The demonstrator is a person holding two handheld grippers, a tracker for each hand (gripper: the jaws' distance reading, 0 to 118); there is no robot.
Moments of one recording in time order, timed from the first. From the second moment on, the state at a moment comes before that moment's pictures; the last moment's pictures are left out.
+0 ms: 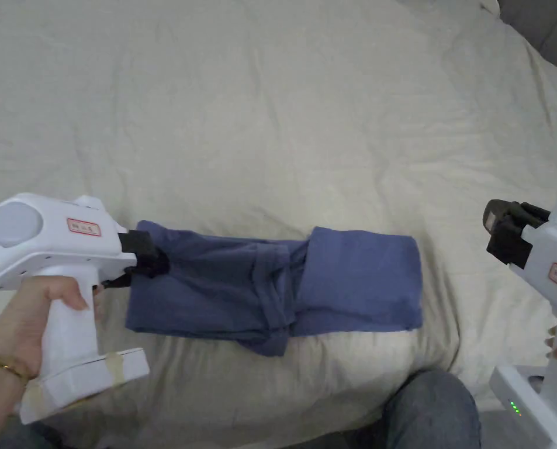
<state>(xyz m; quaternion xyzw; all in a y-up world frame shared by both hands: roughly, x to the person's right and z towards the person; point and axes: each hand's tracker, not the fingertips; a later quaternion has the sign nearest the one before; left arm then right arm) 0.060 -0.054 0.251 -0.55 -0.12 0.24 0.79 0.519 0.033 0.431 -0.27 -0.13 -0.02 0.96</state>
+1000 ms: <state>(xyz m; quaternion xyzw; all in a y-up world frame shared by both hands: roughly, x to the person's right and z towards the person) 0.225 -0.039 0.266 -0.55 -0.18 0.15 0.80 0.532 0.024 0.456 -0.26 -0.12 -0.07 0.95</state>
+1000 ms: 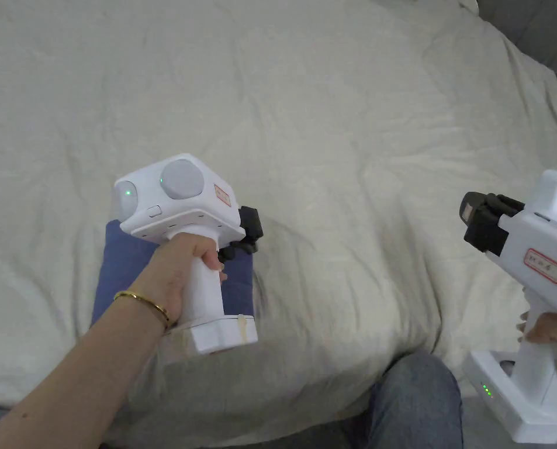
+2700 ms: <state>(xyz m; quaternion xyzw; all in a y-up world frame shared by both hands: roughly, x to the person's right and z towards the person) 0.027 -0.004 0.352 -0.25 0.00 0.05 0.97 0.262 -0.132 0.307 -0.39 0.04 0.04 0.92</state>
